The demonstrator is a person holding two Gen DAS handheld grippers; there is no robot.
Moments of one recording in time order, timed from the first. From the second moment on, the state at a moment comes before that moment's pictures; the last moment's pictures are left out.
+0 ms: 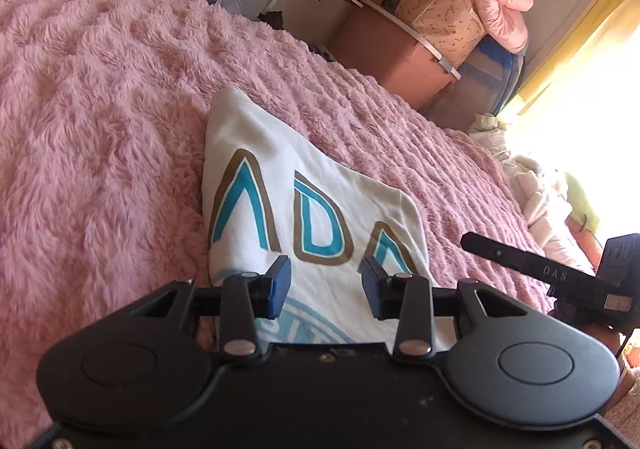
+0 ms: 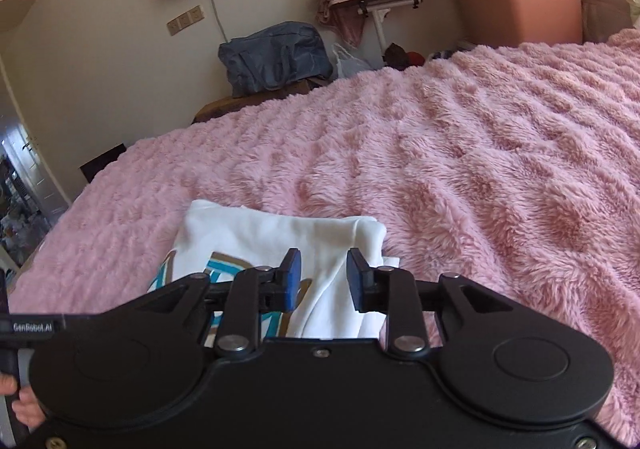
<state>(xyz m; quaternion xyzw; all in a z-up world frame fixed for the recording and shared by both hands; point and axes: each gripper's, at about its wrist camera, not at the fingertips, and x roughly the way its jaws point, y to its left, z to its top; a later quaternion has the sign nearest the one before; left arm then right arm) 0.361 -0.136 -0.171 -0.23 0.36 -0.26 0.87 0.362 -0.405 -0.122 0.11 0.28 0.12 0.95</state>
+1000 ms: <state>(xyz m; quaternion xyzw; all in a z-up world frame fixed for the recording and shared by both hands) 0.327 -0.048 -0.194 -0.34 0.36 -0.34 0.80 0.255 -0.439 -0.148 0.19 0.29 0.17 0.92</state>
